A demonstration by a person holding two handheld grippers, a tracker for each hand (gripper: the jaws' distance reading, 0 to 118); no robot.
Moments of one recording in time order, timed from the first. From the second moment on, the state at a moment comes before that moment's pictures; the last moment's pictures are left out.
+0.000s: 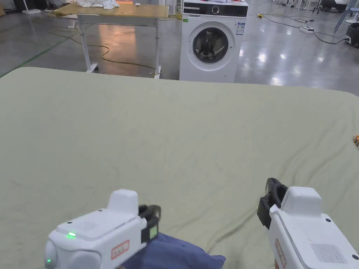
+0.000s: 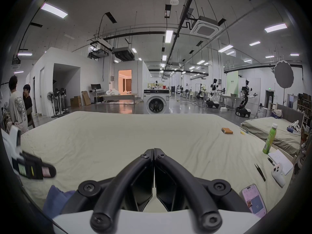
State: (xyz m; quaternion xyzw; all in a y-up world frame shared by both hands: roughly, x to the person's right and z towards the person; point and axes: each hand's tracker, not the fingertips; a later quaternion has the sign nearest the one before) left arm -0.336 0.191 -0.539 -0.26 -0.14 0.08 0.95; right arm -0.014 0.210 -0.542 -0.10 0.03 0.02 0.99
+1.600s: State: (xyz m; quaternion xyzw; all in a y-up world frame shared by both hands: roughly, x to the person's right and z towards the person) left arm -0.464 0.123 -0.503 -0.37 -0.19 0.24 0.88; right arm -0.102 0.067 -0.474 -0.26 0.10 0.06 0.96
